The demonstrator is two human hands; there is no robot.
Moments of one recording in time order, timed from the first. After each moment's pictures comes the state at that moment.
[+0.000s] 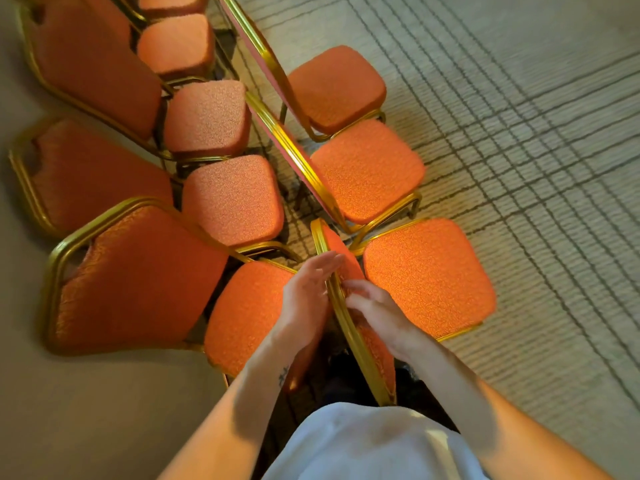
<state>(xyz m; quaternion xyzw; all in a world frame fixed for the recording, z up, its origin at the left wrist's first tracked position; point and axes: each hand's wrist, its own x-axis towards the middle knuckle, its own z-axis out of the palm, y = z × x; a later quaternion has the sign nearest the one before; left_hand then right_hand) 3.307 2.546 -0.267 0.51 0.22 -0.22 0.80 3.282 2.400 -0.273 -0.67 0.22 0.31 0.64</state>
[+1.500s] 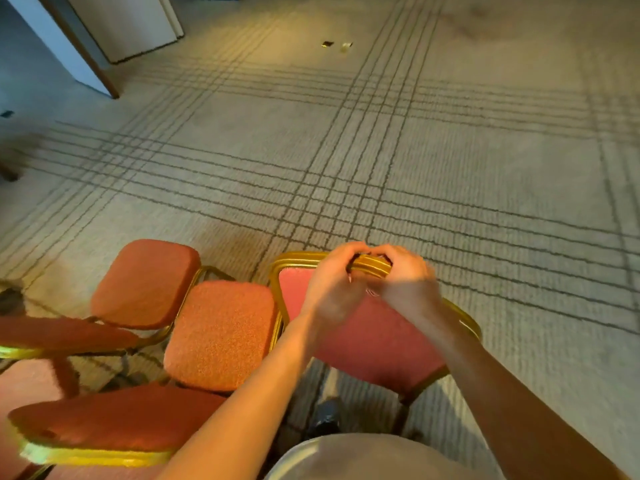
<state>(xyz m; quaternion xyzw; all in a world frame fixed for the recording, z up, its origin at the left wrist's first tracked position) 3.470 2.149 -0.183 0.73 -0.45 -0.25 0.45 3.359 2.050 -0.199 -0.86 0.41 -0.13 0.27</state>
